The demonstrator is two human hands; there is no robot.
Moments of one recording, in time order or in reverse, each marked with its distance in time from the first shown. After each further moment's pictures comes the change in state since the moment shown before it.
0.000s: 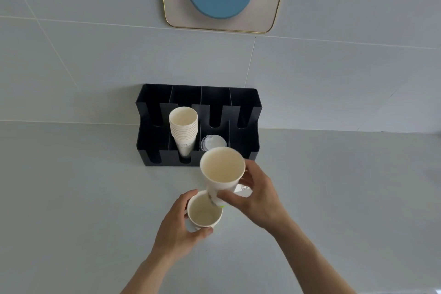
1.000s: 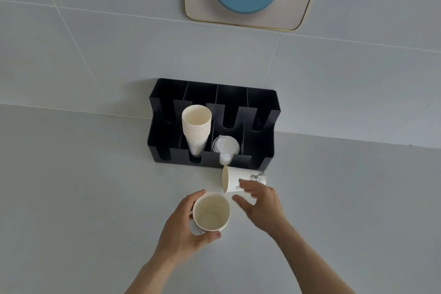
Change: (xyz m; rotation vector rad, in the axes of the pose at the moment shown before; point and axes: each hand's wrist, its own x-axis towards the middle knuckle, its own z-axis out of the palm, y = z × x) left_hand 0.006 0.000 -0.002 -0.014 0.025 -0.028; right_hand 0.034 0.077 0.019 -0.418 -0.048 0.098
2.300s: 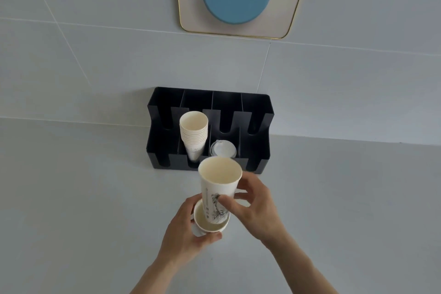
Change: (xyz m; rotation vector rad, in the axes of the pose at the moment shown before) left_hand 0.000 0.010 -0.001 -0.009 -0.019 -0.043; right_hand -0.036 -0.067 -0.027 0.544 0.007 -0.059
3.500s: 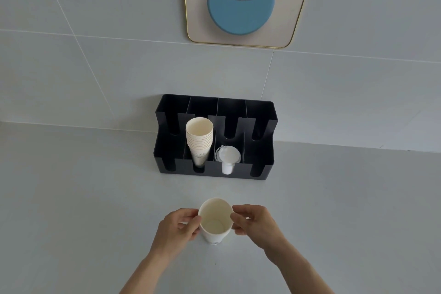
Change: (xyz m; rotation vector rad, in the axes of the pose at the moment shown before) left_hand -0.007 0.020 -0.034 -0.253 0.035 -0.337; right_hand -0.004 0.055 0.003 -0.028 -0.128 0.479
